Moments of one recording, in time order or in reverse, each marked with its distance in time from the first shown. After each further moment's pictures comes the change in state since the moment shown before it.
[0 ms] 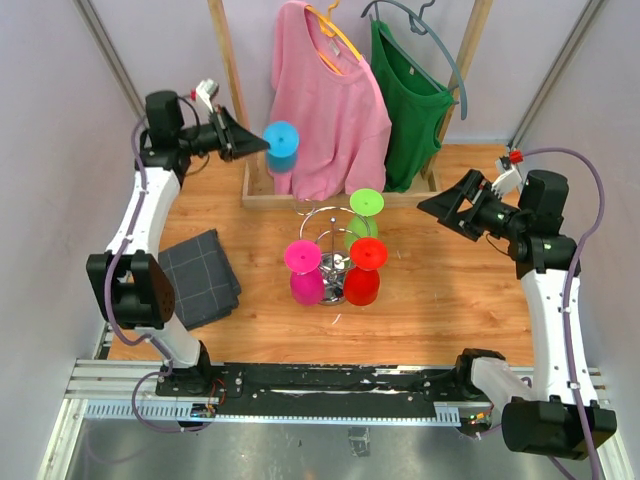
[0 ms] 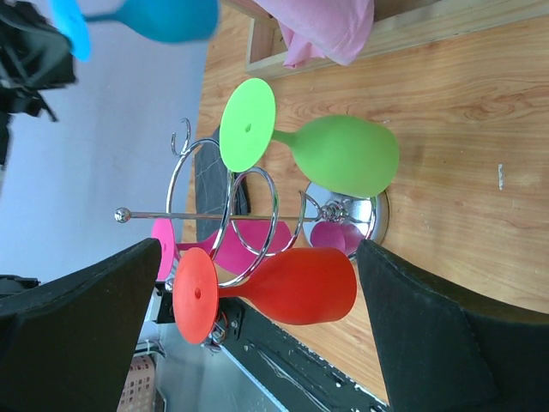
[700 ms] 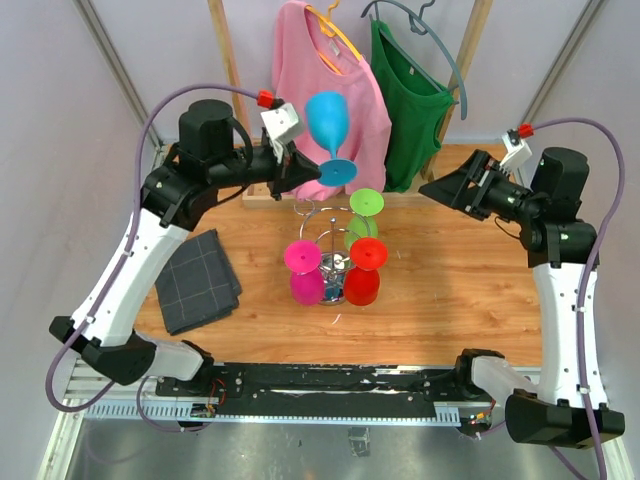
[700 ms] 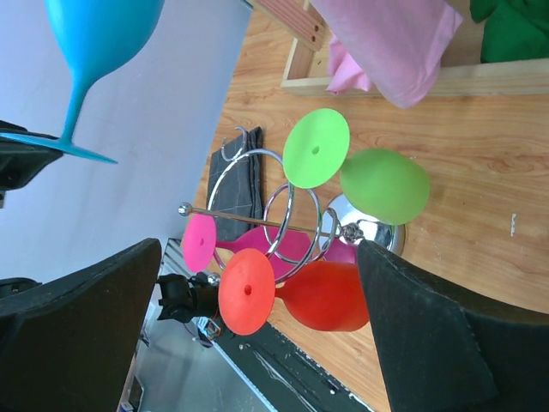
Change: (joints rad) left arm -0.518 -0.269 0.298 -0.529 -0.468 1.047; right arm 0.034 0.055 0.228 -0.085 -0.031 -0.061
